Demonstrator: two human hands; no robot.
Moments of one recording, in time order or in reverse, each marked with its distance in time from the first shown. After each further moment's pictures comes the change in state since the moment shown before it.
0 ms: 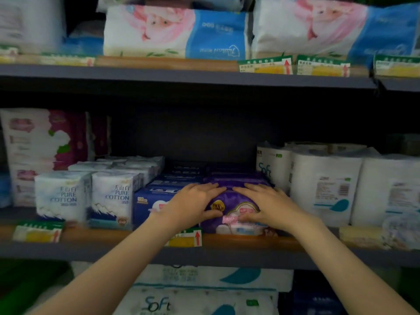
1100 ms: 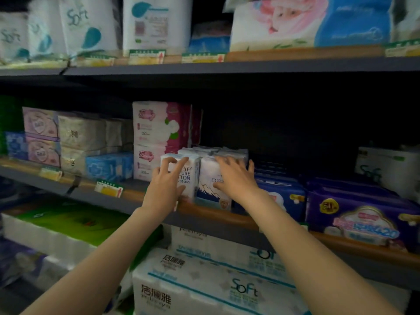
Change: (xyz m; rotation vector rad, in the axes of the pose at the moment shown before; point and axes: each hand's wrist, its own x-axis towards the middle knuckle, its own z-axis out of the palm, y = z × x) left_hand -0.180 -0.158 -0.012 -0.035 0.416 -0.674; right_hand 0.113 -0.246 0.009 0.152 0.269 -0.198
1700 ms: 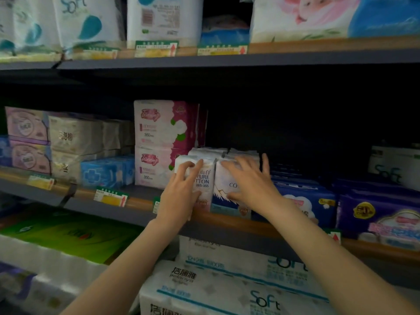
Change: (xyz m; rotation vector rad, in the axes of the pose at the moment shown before) left_hand 0.012 -0.030 0.030 -0.126 0.062 0.155; right_hand 0.003 -0.010 0.012 -0.170 0.080 -0.075
